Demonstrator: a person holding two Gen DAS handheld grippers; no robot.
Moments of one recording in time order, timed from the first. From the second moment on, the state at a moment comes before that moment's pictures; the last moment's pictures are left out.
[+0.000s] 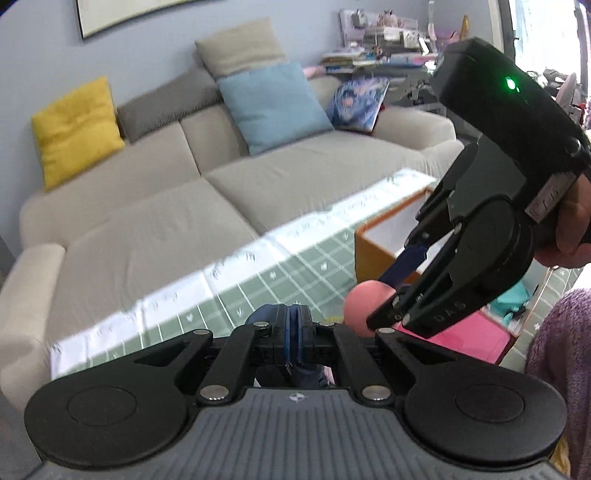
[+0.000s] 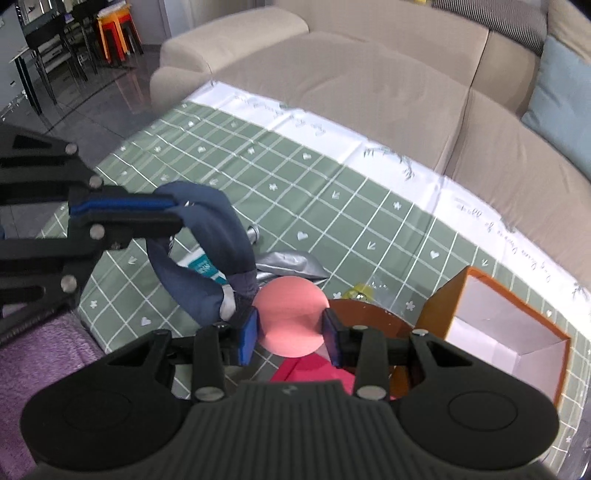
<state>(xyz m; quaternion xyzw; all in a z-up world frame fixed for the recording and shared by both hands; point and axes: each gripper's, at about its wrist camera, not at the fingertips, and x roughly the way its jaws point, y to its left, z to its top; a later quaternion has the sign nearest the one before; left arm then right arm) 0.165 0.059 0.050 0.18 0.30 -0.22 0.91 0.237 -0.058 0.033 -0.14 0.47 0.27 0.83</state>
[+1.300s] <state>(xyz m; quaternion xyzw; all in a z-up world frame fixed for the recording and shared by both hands) 0.116 -0.154 0.099 0.25 0.20 -0.38 0.86 0.142 -0.248 0.006 -0.08 0.49 0.12 0.86</state>
